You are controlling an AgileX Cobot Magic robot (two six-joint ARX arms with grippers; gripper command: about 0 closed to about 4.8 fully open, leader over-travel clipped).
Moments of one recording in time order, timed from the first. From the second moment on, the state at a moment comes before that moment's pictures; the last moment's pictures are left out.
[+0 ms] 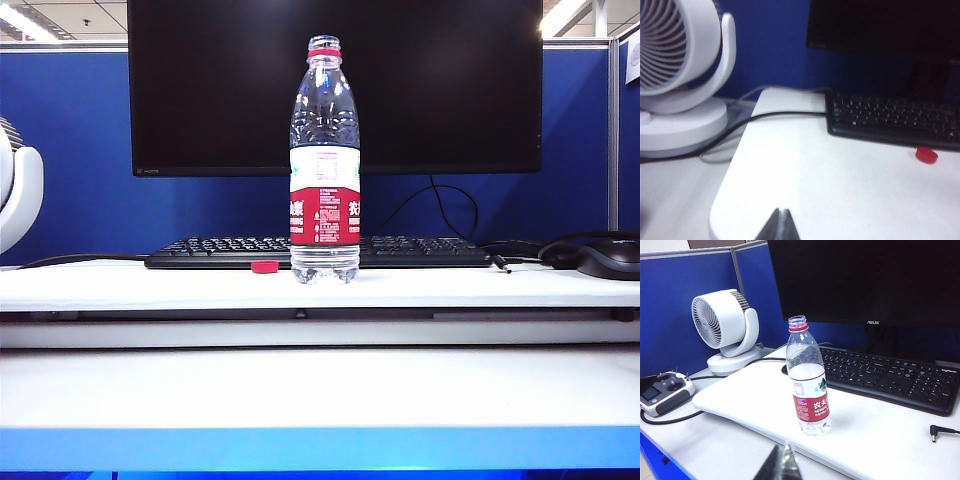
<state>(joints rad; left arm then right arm) -0.04 0.01 0.06 -0.02 -0.02 -0.08 0.30 0.00 0.51 -0.44 -0.36 0.16</state>
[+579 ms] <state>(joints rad) -0.04 0.01 0.01 0.01 -0.03 -0.07 0.30 0.00 0.51 -0.44 -0.36 0.16</state>
